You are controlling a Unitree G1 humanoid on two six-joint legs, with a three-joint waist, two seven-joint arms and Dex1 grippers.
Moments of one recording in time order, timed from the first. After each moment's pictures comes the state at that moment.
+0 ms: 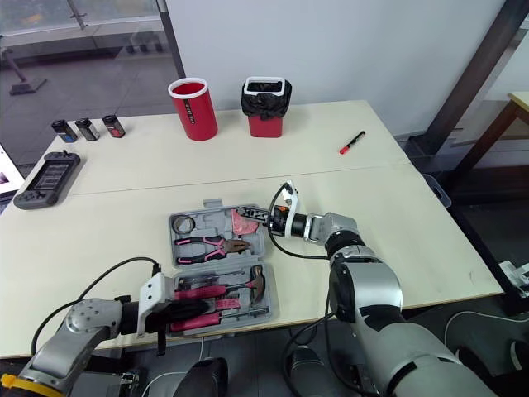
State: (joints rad) left arm 0.12 0.65 -0.07 -0.04 -0.31 0.03 -1.06; right arm -1.06 -0.14 -0.26 1.25 0.30 0.64 1.14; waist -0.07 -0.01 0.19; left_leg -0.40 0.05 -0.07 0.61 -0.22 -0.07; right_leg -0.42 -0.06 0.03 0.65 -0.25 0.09
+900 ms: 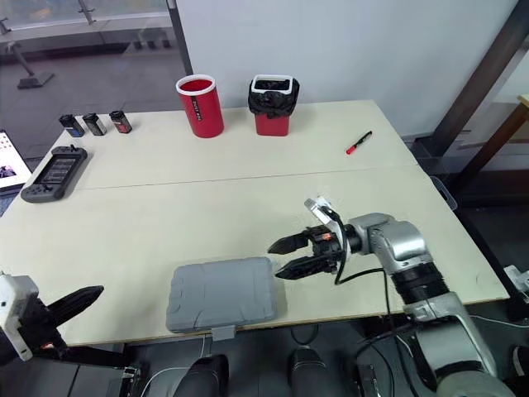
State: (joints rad) left arm 0.51 0.68 0.58 -0.26 -0.56 0.19 -0.95; right arm -0.61 -0.62 0.20 0.17 0.54 0.74 1.59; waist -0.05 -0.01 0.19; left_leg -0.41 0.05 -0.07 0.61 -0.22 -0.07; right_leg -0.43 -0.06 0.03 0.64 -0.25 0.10
